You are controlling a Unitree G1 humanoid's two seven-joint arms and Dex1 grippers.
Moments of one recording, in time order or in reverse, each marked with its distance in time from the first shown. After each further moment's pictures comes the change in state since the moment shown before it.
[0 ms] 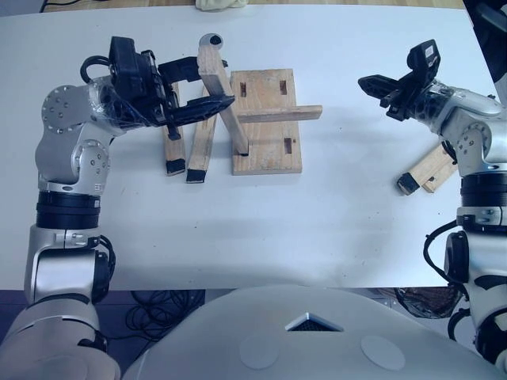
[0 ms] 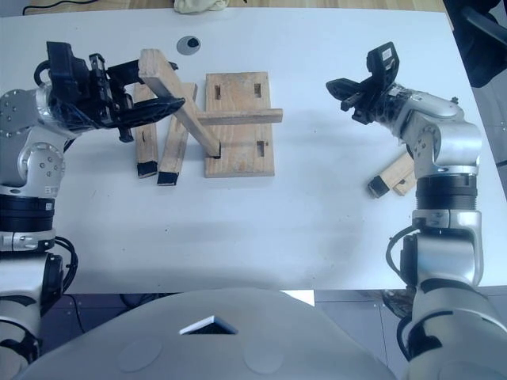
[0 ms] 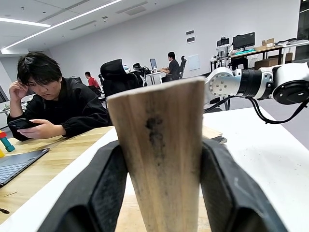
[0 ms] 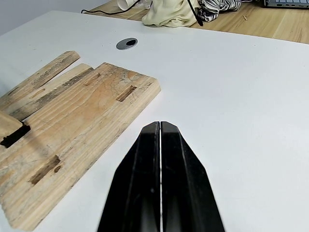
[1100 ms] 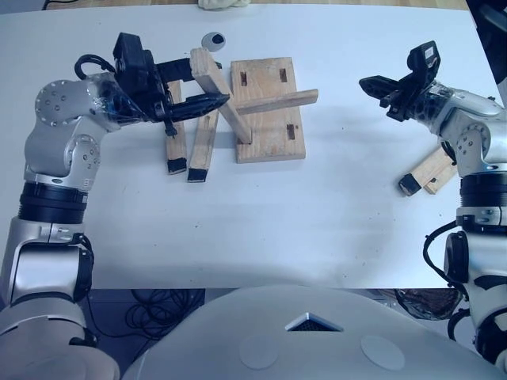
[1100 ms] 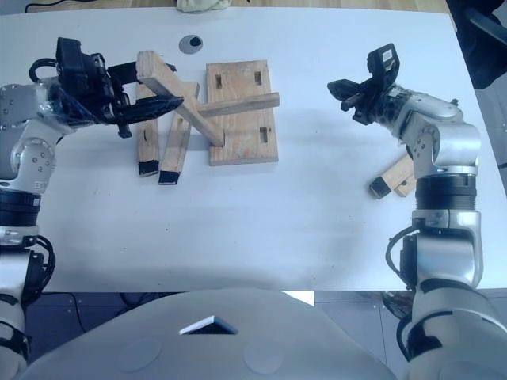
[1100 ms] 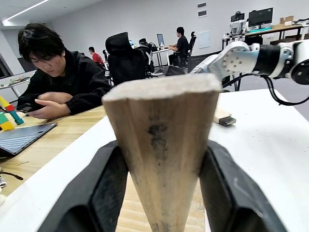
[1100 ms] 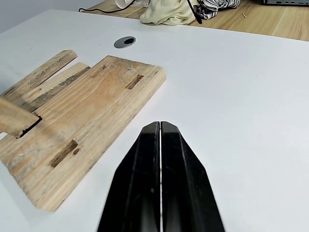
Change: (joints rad) left arm -0.049 0.111 -0.124 0.083 0.042 0.007 0.087; right arm 0.001 0.002 0.001 0.008 0.000 -0.001 -0.022
